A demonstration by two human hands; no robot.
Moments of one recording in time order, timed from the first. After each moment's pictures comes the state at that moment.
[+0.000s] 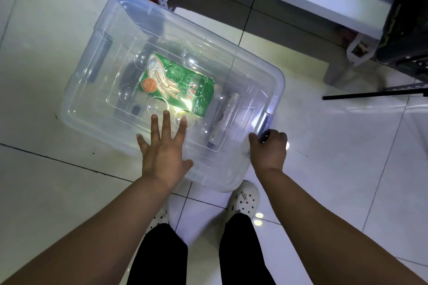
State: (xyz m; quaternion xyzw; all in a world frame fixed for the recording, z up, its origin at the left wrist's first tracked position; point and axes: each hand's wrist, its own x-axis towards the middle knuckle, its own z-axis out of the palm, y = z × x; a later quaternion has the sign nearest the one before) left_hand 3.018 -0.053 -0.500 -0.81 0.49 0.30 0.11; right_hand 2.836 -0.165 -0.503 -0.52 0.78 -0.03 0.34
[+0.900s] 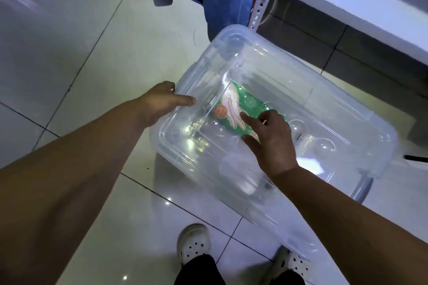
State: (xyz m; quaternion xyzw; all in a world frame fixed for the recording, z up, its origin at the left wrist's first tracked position) left_hand 3.292 -0.098 -0.525 -0.79 0.11 0.54 -0.26; right_hand 3.037 -0.176 -0.526 -0.91 0.34 -0.04 0.23
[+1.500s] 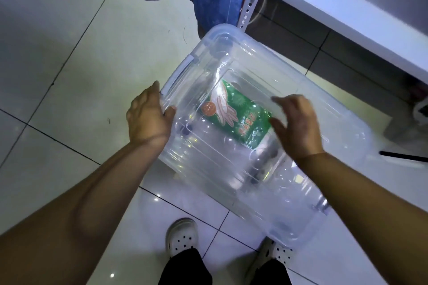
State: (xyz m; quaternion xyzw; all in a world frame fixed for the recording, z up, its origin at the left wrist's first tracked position) left_hand 3.238 -0.058 -0.530 -0.93 0.26 0.20 -0.18; right_hand 3.003 -0.233 -0.510 -0.90 0.39 -0.05 0.21
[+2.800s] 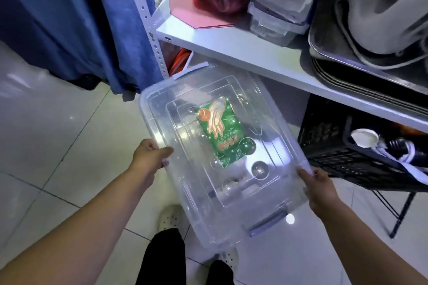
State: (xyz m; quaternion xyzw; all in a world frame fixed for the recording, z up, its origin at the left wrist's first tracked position) left_hand 3.075 -0.186 -0.202 -0.77 0.00 0.45 -0.45; right_hand 2.730 -0.331 -0.206 -0.40 0.74 -0.16 0.52
